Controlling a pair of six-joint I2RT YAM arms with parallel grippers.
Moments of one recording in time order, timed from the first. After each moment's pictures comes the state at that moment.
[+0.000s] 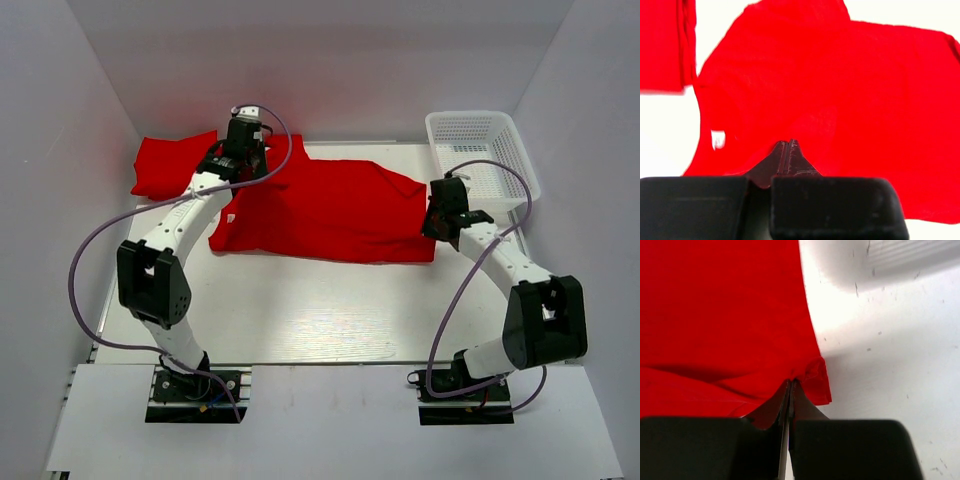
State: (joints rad) left arm -0.36 1.74 1.61 -0.52 -0.25 -0.31; right arm 0.24 1.43 0.97 -0.40 0.24 0.42
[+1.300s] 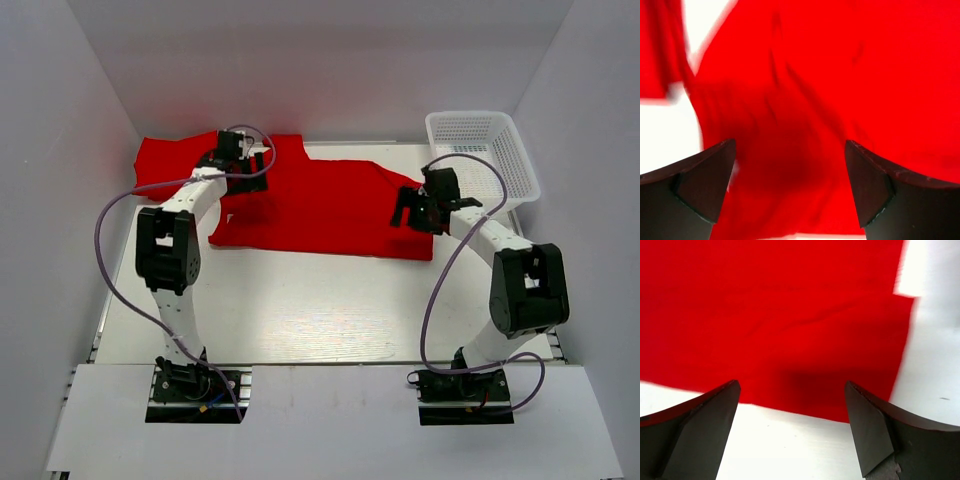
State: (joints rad) left arm -0.17 2.06 1.68 -0.47 -0.08 -0.23; right arm 0.21 1.63 1.09 -0.34 -0.08 0.33
